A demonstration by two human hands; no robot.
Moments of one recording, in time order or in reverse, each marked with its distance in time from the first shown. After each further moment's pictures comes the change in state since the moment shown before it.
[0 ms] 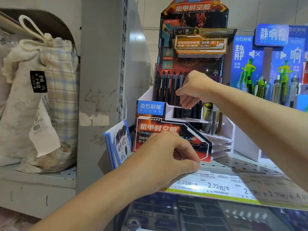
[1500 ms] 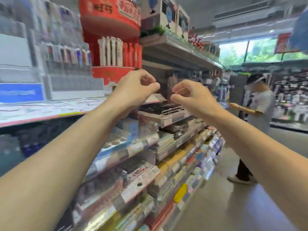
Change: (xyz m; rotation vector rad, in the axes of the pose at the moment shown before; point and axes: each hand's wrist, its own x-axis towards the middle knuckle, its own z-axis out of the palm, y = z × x) left_hand 0.188 0.502 0.609 -0.402 -0.123 0.472; right_hand -0.501 0.518 -0.531 -0.537 0.602 0.411
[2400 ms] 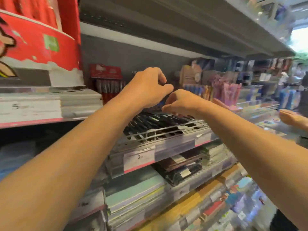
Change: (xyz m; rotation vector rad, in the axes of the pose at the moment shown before) left_hand 0.273 -0.118 0.302 0.362 0.023 -0.243; right_hand 0.327 0.329 0.158 0.008 -0.538 -0.077
